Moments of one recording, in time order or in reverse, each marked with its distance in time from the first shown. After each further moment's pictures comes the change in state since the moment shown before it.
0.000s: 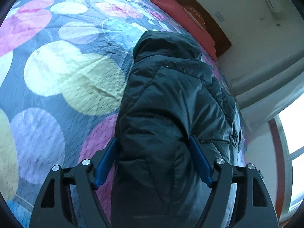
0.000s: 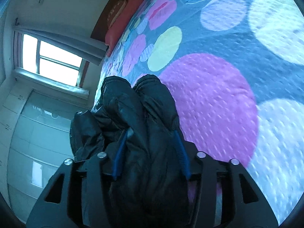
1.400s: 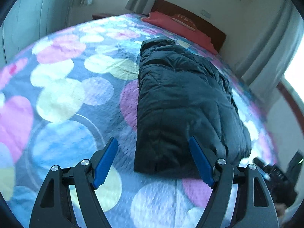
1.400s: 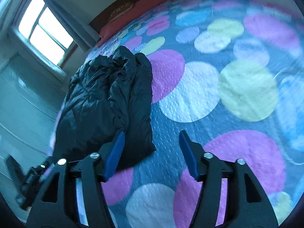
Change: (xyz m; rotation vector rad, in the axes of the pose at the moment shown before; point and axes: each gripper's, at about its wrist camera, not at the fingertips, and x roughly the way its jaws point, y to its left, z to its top) left arm -0.112 -0.030 -0.138 0.277 -0.155 0.230; right arm -0.134 0.048 -0.140 -0.354 -0.110 -0.367
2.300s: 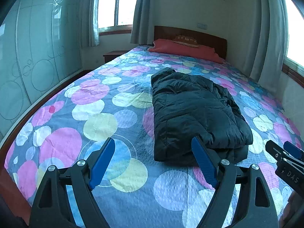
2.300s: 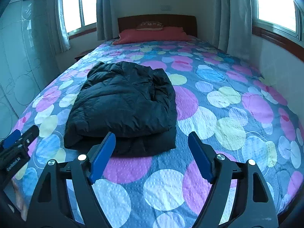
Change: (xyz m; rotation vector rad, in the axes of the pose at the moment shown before) left arm -0.089 -0.036 -0.027 0.180 -0.212 0.218; right arm -0.070 0.121 -0.042 -0.403 -0.174 -0.178
